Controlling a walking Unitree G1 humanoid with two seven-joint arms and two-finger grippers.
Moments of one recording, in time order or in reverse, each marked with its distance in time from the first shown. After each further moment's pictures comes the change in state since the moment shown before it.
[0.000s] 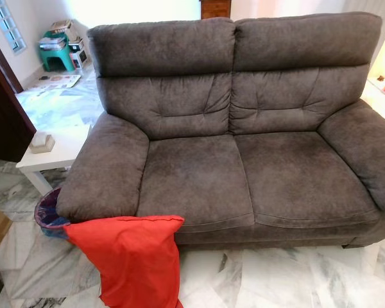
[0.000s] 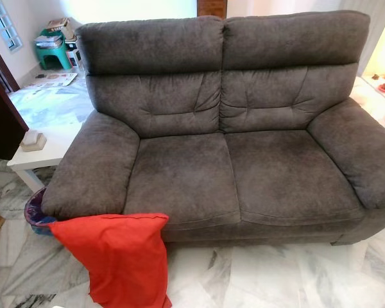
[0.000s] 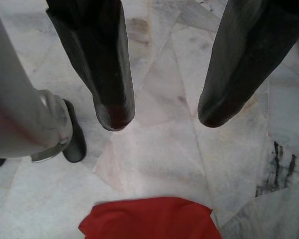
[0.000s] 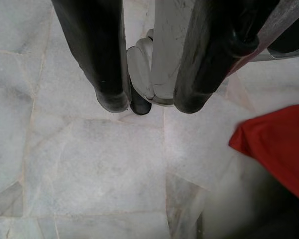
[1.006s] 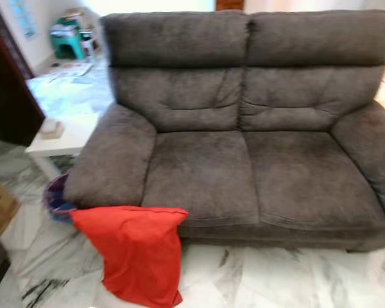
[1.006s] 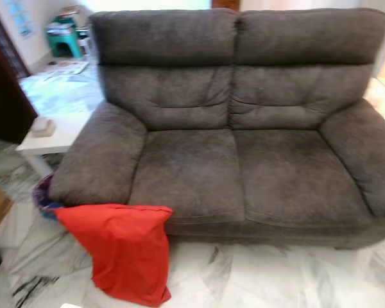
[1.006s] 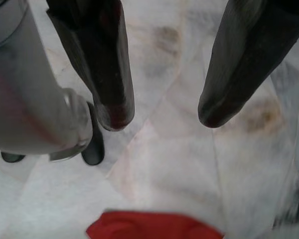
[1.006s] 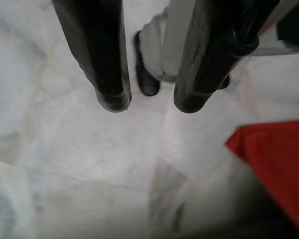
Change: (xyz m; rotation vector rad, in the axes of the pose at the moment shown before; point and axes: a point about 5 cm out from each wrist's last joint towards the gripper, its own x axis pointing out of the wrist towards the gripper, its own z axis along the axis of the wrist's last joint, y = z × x) left arm 0.003 -0.012 0.003 -0.031 -0.018 -0.012; right arm 0.003 -0.003 0.022 -0.078 -0.061 0.032
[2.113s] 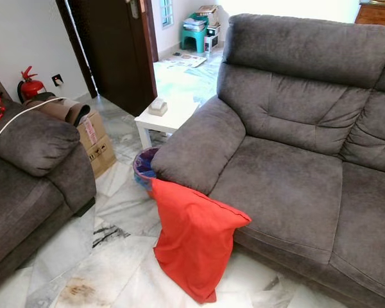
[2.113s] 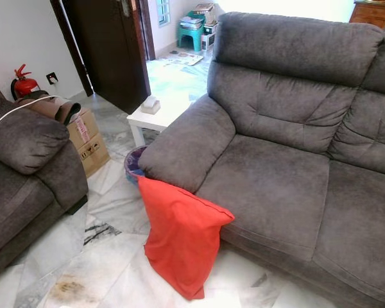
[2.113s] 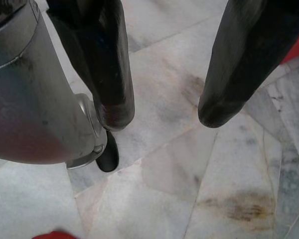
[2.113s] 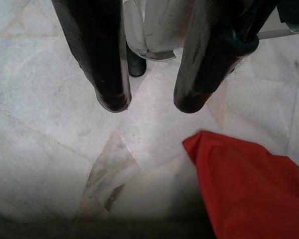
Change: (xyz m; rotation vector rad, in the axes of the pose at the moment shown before) left arm -0.001 0.001 -0.002 -0.019 0.002 0.007; right arm 0.000 0.000 0.006 0.085 -0.058 -0.011
